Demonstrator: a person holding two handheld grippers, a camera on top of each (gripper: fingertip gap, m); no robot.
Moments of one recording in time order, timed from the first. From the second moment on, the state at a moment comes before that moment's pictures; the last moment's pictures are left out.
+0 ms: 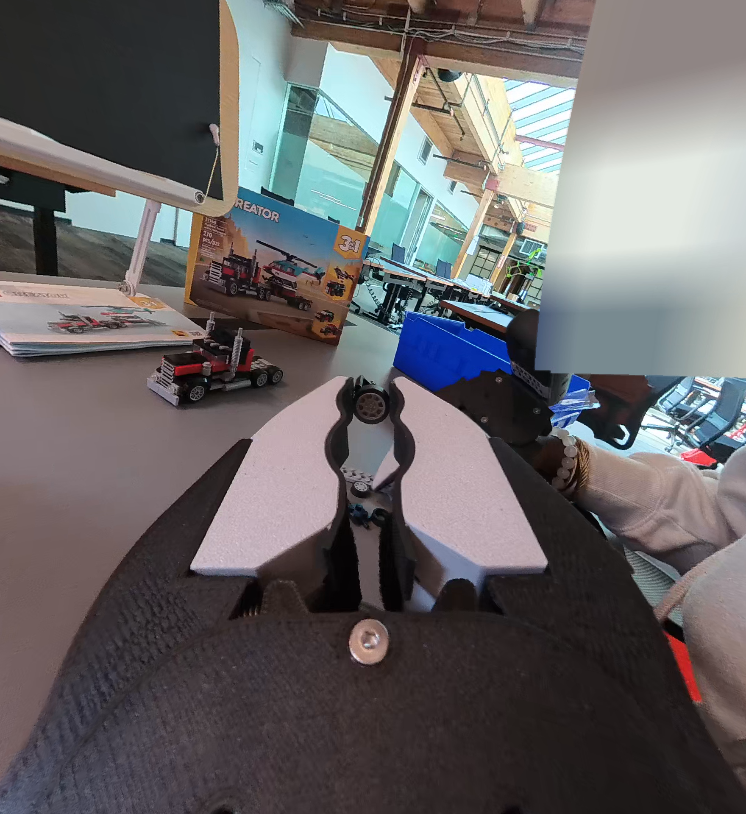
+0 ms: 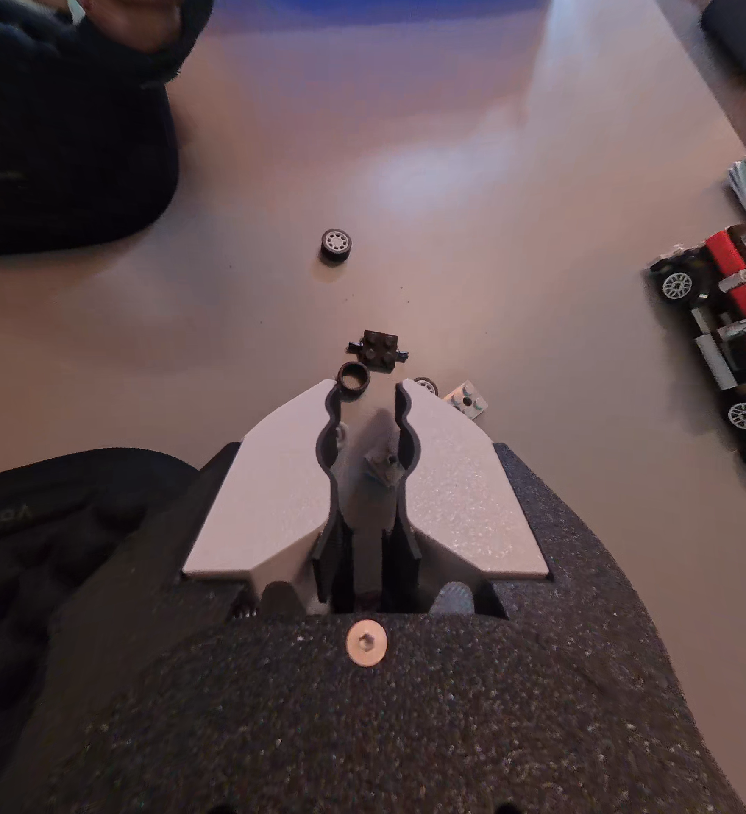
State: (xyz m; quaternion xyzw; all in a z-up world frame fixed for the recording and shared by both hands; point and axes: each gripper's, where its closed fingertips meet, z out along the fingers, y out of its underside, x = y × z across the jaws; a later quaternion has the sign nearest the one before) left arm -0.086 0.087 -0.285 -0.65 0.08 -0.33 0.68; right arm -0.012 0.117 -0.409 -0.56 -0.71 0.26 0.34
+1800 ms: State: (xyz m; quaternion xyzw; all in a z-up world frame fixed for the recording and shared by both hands) left arm -0.026 0.056 -0.294 -0.63 0.29 -0.38 0.61; right arm -0.033 0.056 -0.292 -0.46 -0.58 0.59 0.33
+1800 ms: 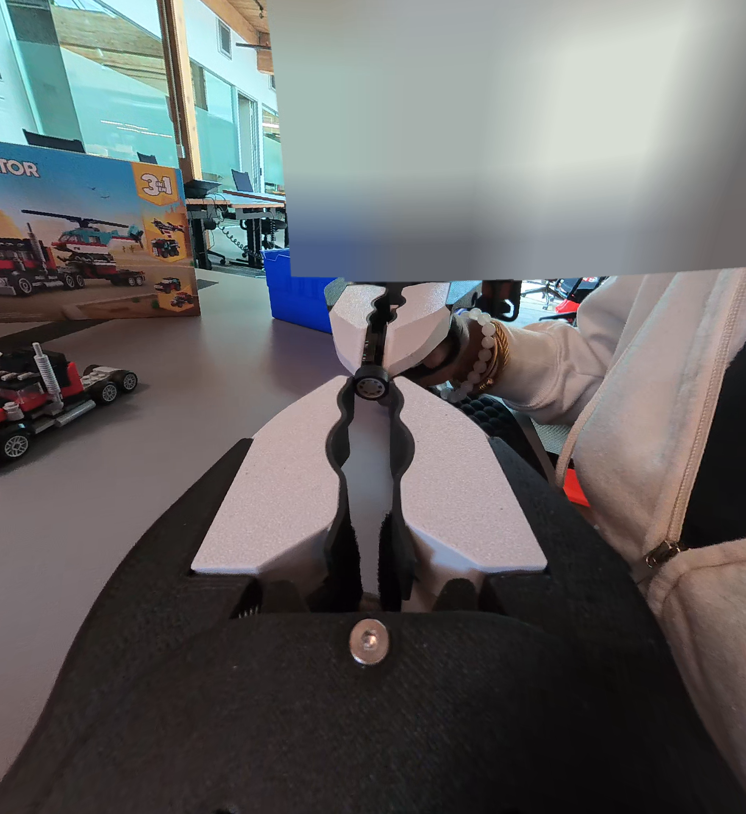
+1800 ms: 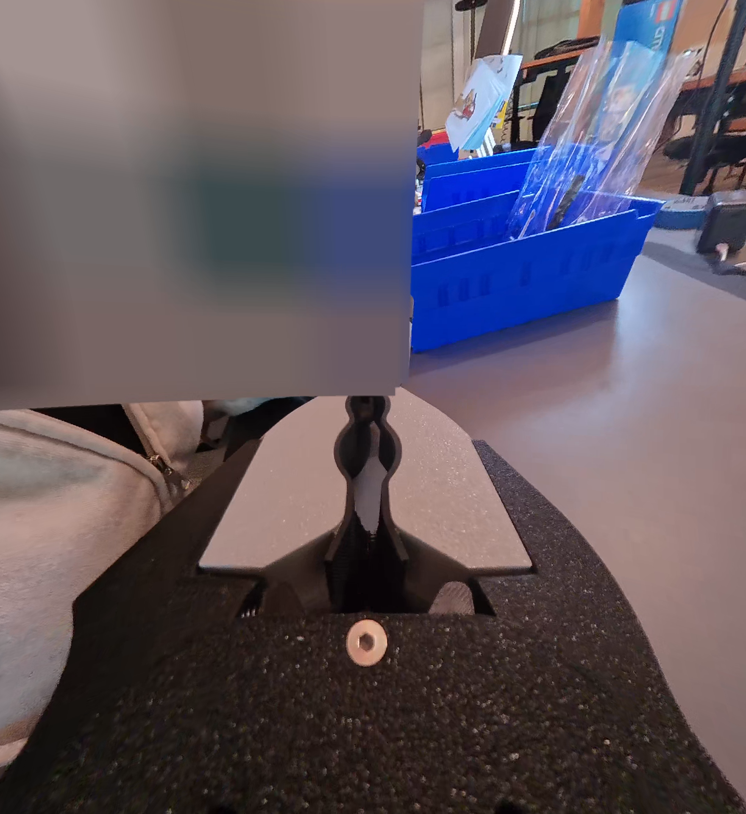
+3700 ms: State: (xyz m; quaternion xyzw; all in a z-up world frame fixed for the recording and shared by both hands) left arm -0.024 0.085 -0.266 -0.62 0.14 -0.41 0.66; right arm -0.023 0.088 -0.256 -0.49 -0.46 0.47 0.58
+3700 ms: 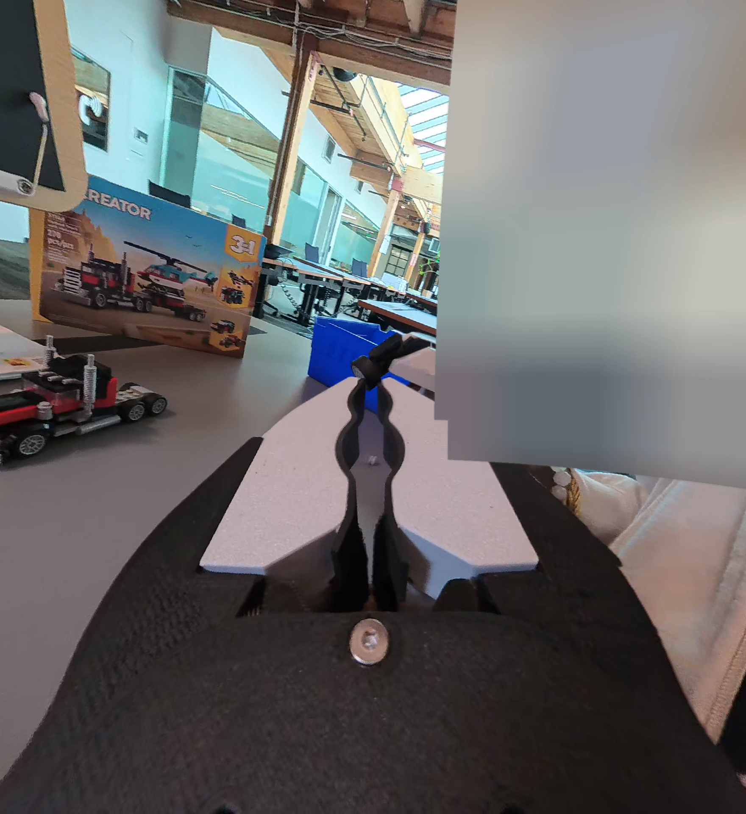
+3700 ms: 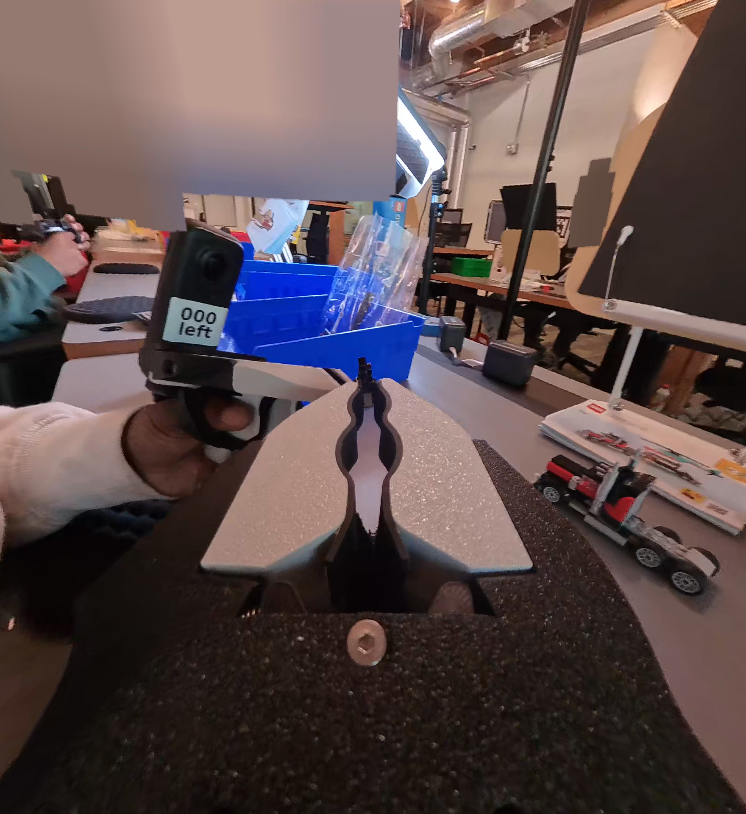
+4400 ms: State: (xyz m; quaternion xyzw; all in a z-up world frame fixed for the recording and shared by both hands) left arm -0.030 0.086 -0.272 -0.63 0.12 -0.41 0.64; right arm -0.027 0.090 -0.268 -0.50 -0.50 0.40 0.59
